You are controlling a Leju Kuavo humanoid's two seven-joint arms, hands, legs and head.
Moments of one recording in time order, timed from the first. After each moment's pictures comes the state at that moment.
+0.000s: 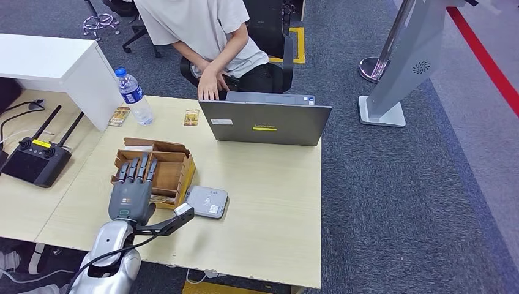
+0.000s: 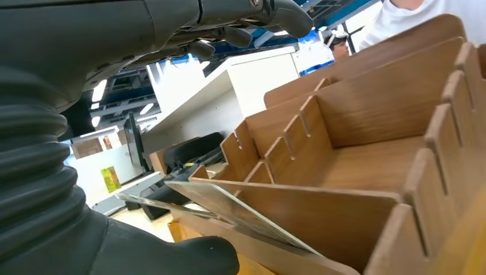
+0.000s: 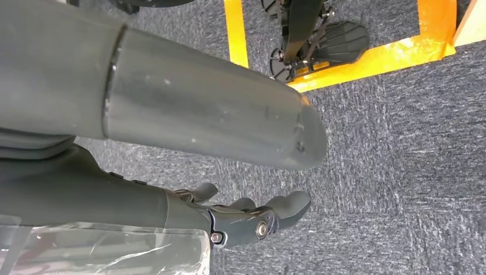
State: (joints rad) left arm -0.06 0.00 -0.02 -1.40 -1.51 0.17 -0.02; right arm -0.09 0.08 -1.06 -0.23 0.91 -0.11 -0.03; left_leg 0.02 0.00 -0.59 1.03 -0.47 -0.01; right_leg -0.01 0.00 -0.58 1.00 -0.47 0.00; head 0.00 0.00
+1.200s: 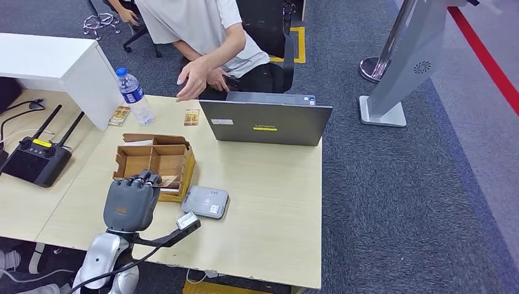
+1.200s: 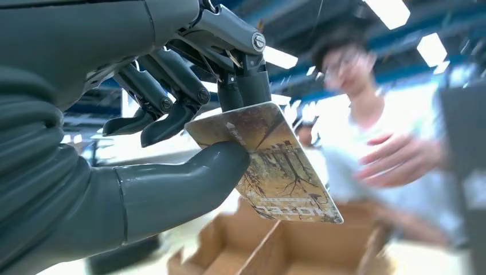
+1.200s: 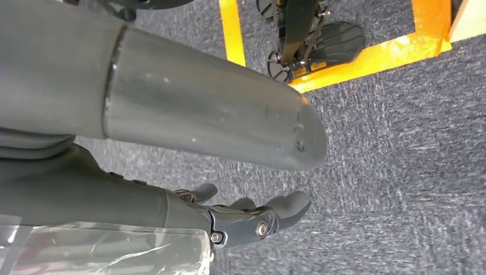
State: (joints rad) left arm 0.08 -0.01 -0.10 -1.67 -1.40 0.33 -0.18; right arm -0.09 0.08 -1.08 -0.23 0.89 -0.11 -0.03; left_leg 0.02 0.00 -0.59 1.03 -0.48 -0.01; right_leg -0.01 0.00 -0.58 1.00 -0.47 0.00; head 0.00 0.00
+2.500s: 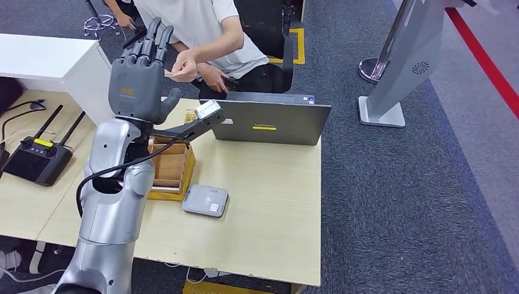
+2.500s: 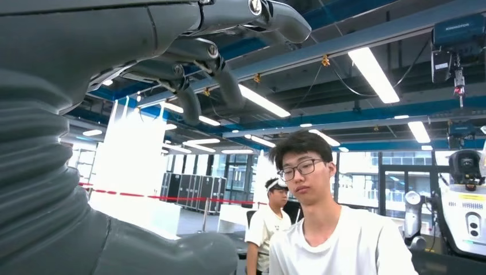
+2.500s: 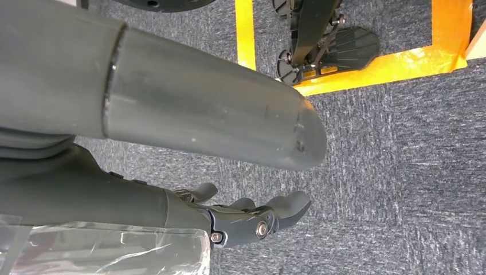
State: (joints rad) left arm -0.56 -0.07 -0.21 -1.58 -1.39 0.00 0.02; right arm -0.10 0.09 -1.08 -0.23 1.00 -0.09 -0.01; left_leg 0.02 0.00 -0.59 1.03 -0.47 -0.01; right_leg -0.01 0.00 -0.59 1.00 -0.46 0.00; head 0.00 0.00
